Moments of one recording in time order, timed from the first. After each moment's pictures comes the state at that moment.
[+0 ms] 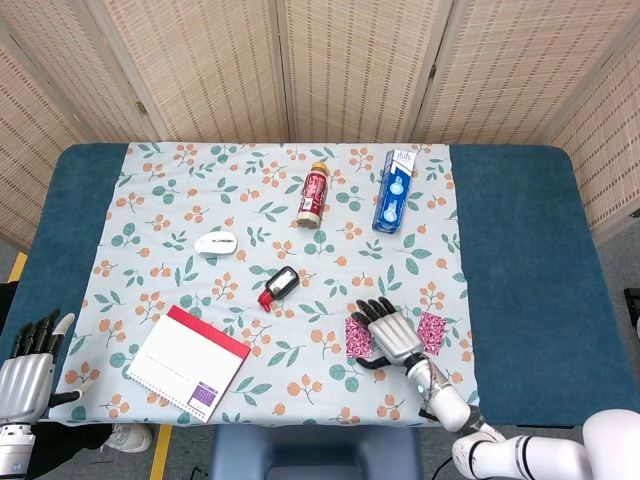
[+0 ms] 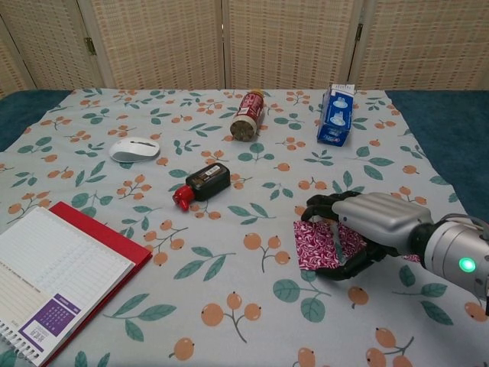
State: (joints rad) left arm -0.06 -1.21 -0.02 -1.57 1.42 1.44 0.14; right arm 0.60 -1.68 0.04 -1.44 -1.14 0.91 -0.48
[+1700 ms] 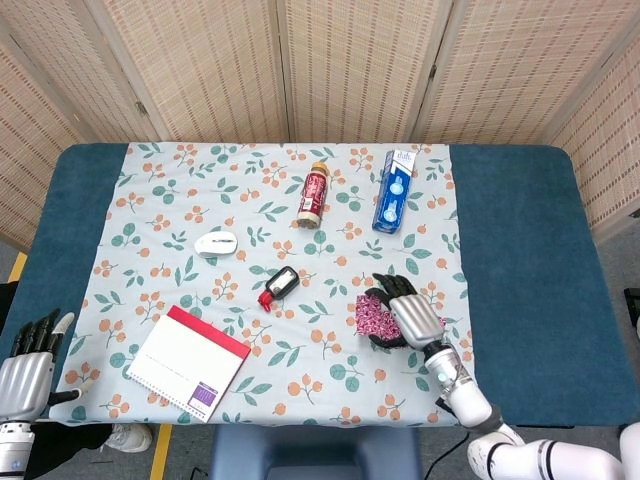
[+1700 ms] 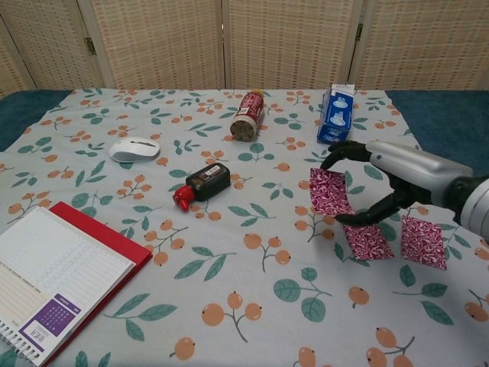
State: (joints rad) left arm -0.07 -1.21 -0.02 -1.55 1.41 1.42 0.12; right arm 0.52 -1.56 0.11 -1.55 -1.21 1.04 -0.20
